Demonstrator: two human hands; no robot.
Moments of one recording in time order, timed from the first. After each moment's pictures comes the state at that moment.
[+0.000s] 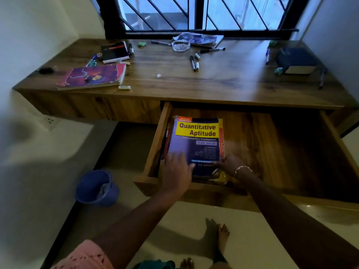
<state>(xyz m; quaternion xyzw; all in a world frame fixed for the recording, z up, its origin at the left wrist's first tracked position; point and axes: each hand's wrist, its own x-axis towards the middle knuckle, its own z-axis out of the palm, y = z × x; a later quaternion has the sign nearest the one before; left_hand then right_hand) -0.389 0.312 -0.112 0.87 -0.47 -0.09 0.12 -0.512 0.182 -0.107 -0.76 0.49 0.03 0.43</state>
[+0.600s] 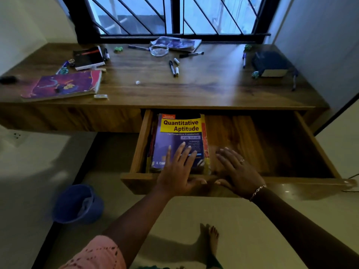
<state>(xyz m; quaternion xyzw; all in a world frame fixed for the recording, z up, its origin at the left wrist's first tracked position) -0.377 0.264 -0.128 0.73 -0.68 -0.02 0.00 -0.580 0.161 -0.117 -0.95 0.32 0.02 0.02</state>
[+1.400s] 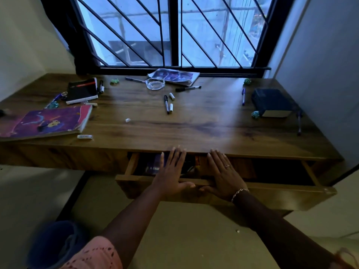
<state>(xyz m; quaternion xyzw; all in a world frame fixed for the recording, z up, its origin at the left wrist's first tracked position) -0.312 0.108 -0.110 0.76 -0.65 -0.07 0.03 -0.501 0.007 -0.107 -0.94 0.33 0.02 0.02</state>
